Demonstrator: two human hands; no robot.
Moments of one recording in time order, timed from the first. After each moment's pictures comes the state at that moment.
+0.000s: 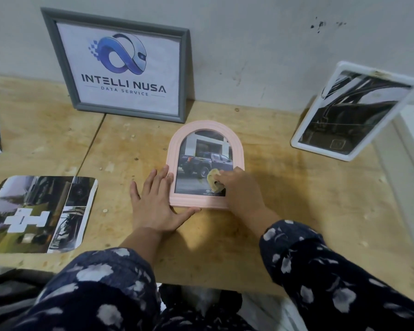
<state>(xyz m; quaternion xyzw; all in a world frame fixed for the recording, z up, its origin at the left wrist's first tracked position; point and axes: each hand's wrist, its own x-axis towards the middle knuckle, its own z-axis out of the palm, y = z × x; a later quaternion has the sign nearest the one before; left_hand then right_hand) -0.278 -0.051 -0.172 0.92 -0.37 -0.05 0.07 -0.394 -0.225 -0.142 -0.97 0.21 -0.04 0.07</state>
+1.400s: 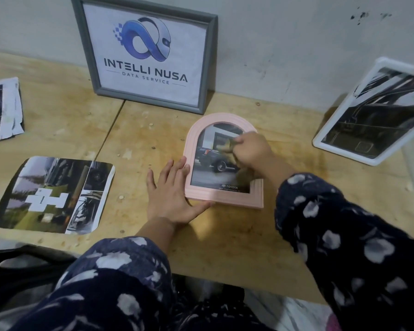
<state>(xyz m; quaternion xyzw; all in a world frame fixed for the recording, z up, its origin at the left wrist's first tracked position) -0.276 -0.048 -0.173 0.92 -0.37 -0.06 0.10 -0.323 -0.253 -0.088 -0.90 0.34 0.07 0.26</state>
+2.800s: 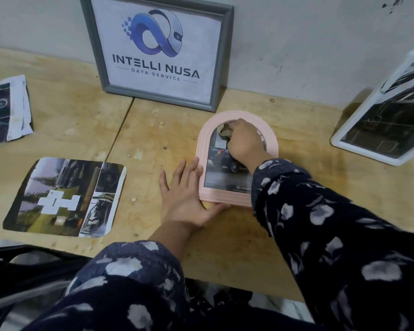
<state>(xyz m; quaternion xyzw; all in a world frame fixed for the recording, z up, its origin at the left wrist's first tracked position) -0.275 -0.049 -0.167 0.92 -0.38 -0.07 0.10 -0.266 -0.249 -0.129 -0.92 0.33 0.03 0.19</state>
